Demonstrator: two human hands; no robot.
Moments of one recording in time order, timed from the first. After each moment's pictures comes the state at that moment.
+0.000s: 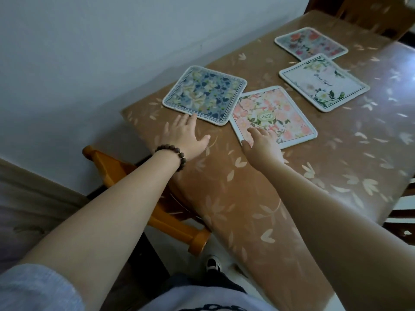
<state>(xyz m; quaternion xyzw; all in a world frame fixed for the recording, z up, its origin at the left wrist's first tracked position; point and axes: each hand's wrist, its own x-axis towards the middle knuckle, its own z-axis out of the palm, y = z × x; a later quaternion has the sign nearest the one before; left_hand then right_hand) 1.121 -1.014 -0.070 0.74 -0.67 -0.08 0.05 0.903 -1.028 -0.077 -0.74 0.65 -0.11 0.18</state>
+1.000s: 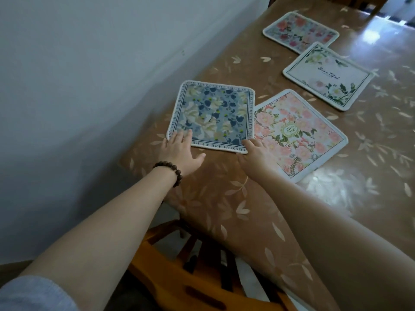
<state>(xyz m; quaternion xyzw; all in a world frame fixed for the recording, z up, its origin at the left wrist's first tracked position) 1.267 -1.181 -0.134 0.64 -0.76 -0.12 0.00 1.044 -1.149 -0.129 -0.66 0.73 -0.08 0.18</state>
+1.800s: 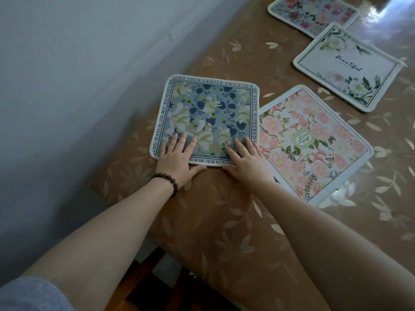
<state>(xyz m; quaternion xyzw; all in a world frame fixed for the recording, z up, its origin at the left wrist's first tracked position) 1.251 -1.259 -0.226 0.59 -0.80 -0.11 -0.04 1.032 -1.227 -0.217 -0.77 0.63 0.04 0.11</state>
